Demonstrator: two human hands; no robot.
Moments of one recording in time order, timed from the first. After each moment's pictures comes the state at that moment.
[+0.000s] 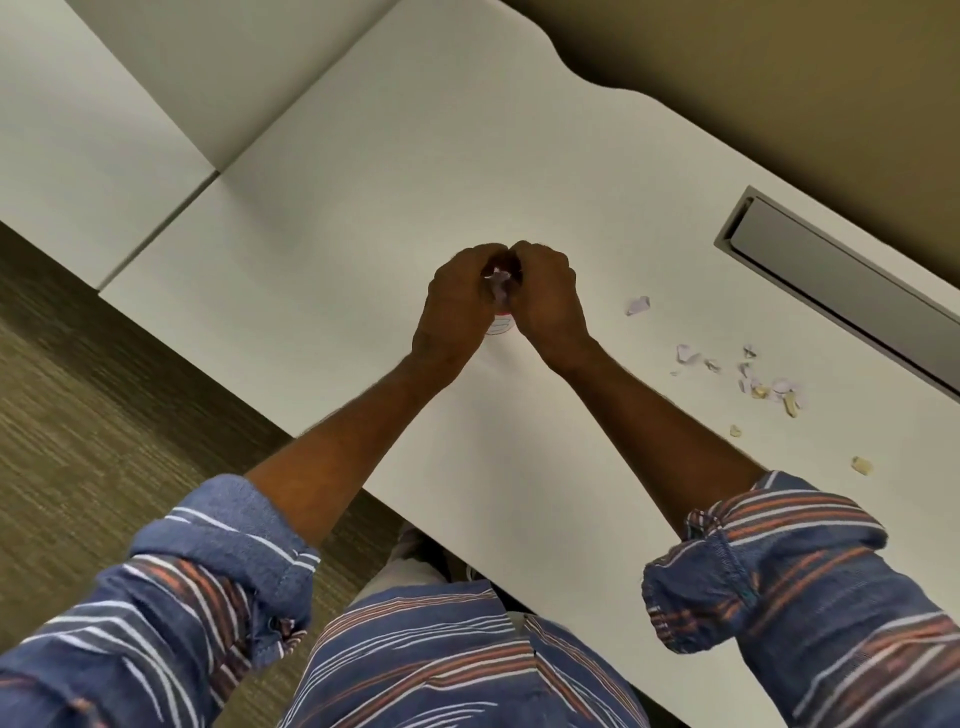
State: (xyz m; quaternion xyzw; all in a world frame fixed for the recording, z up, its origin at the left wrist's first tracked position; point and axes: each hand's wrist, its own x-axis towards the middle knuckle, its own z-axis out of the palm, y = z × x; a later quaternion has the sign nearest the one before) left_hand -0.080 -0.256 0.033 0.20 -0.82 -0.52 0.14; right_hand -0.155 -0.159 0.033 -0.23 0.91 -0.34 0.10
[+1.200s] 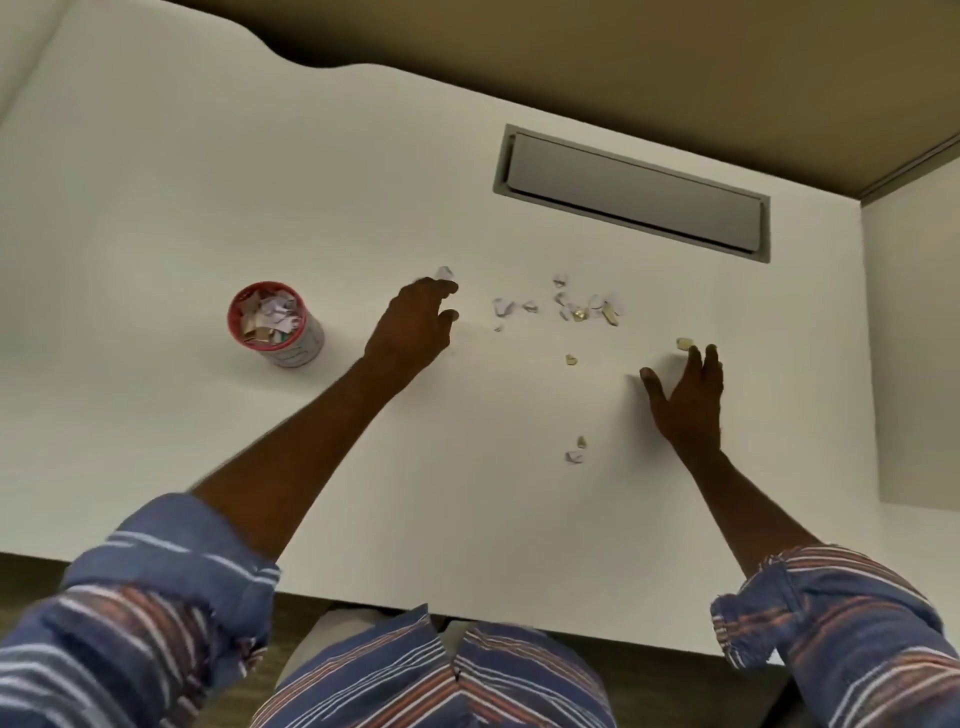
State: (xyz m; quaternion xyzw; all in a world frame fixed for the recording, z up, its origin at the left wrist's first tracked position) left_hand -0.158 -0.103 0.006 0.00 -0.92 -0.37 -0.09; right_hand -0.109 0.277 -0.042 0.18 0.97 -0.16 0.06
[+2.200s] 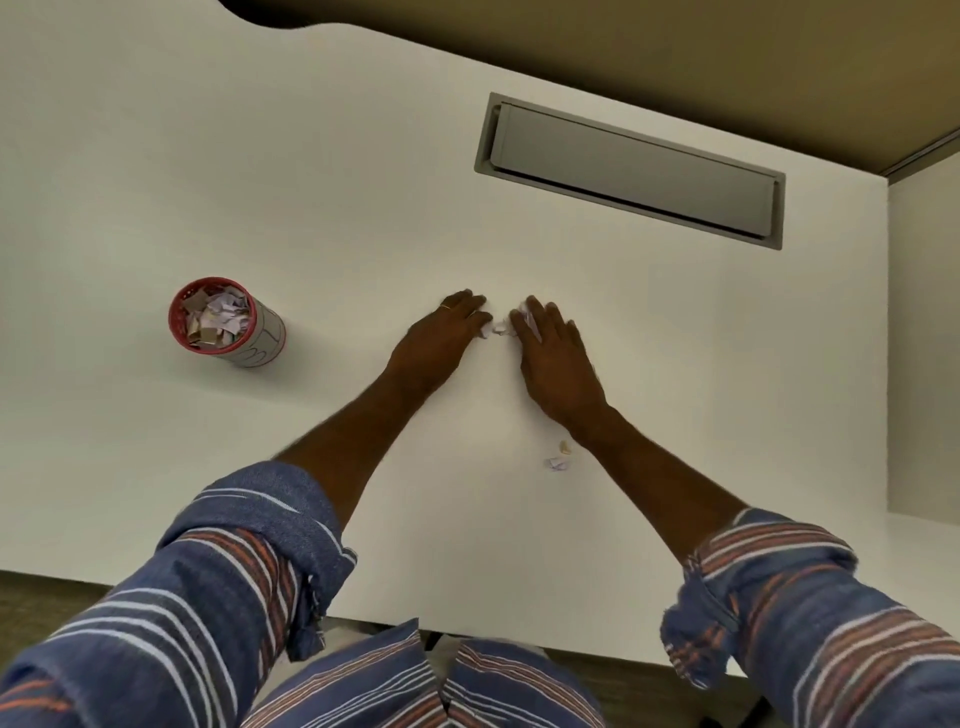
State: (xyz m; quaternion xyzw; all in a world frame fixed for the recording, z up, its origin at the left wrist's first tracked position) left_hand -0.174 -0.043 -0.073 -0.19 -0.95 -0.23 -0.08; right_hand -0.159 0.166 -0.077 -0.18 0.98 -0.07 0.11
